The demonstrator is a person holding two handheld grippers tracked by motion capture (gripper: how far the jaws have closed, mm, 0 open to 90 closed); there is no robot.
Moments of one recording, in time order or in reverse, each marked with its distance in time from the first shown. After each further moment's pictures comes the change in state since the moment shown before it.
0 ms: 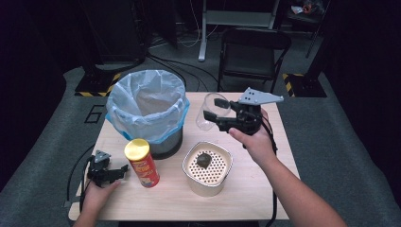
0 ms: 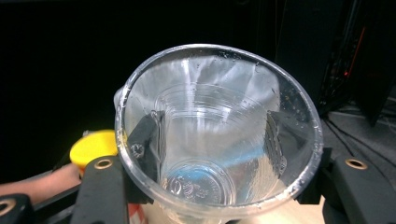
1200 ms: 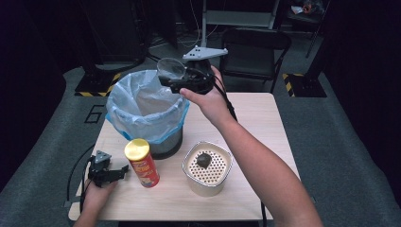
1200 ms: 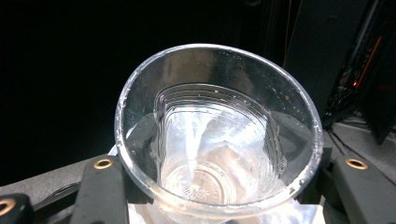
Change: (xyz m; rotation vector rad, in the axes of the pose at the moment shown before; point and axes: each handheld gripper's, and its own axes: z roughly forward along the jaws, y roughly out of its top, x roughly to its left) left arm 0.001 0.001 -0.002 0.022 -0.011 0.027; right arm 0.014 0.085 0.118 0.054 0.016 -0.048
